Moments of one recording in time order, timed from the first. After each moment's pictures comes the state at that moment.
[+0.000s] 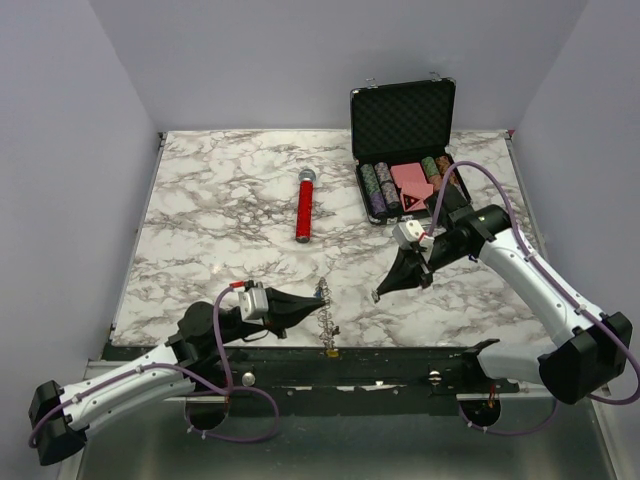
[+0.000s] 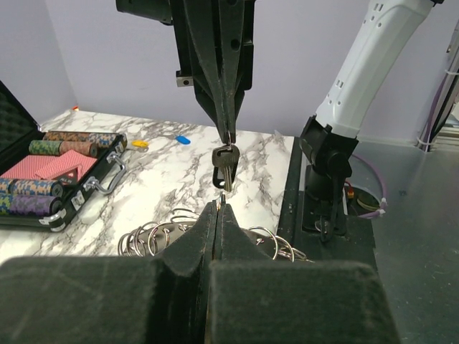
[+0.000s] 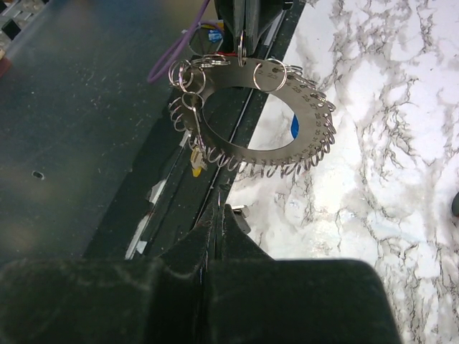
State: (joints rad) left arm -1.02 0.39 0.17 0.53 0.29 -0.11; right arm 0.45 1.25 1.13 -1.20 -1.30 -1.28
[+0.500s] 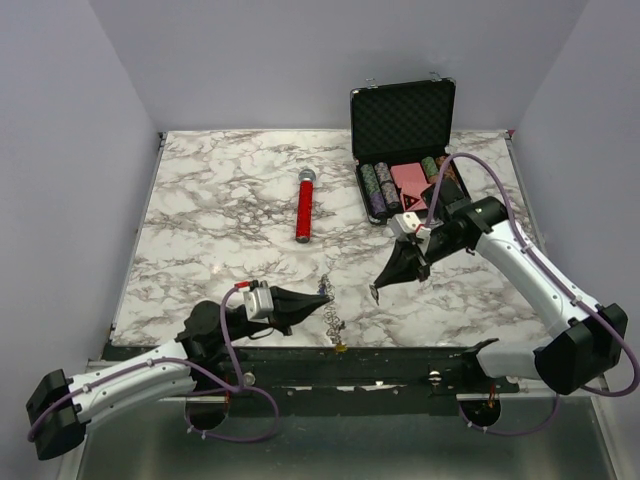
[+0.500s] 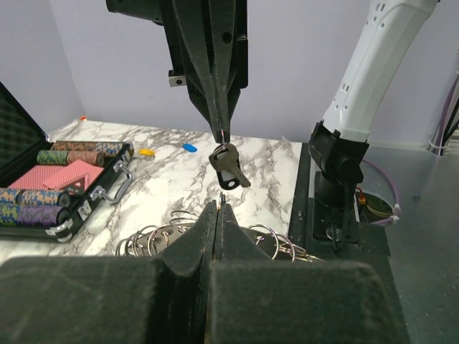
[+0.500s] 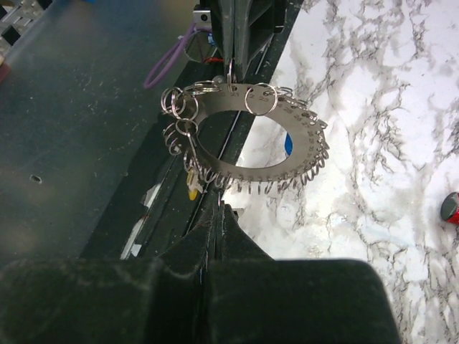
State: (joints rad) left arm -1.02 0.51 0.14 0.69 0.28 -0.08; right arm 0.45 1.30 1.19 -1.21 -1.30 -1.27
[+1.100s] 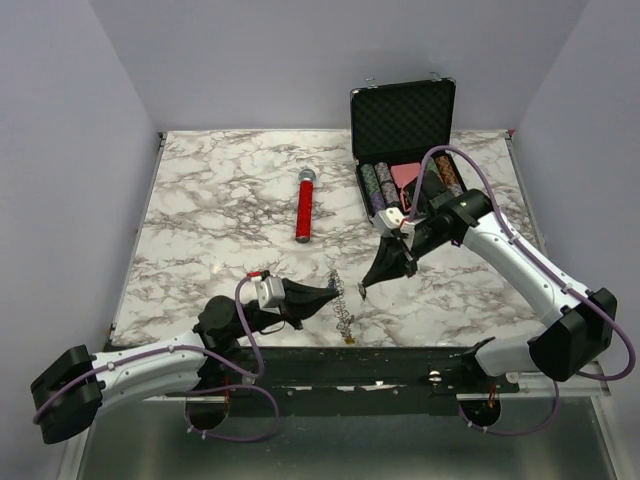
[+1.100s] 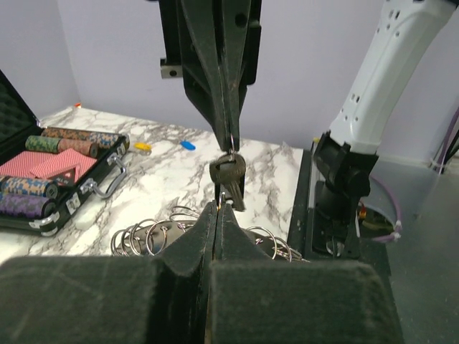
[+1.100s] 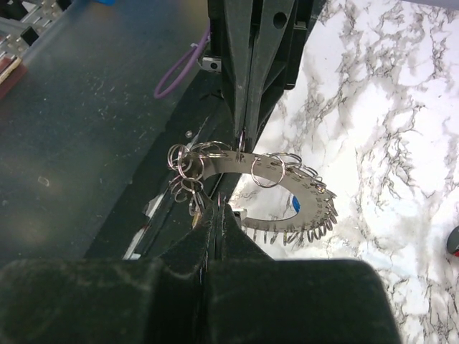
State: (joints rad) left arm -1.02 0.75 0.14 0.93 0.25 -0.15; right arm 0.54 1.38 1.29 -1.19 -1.30 -1.22
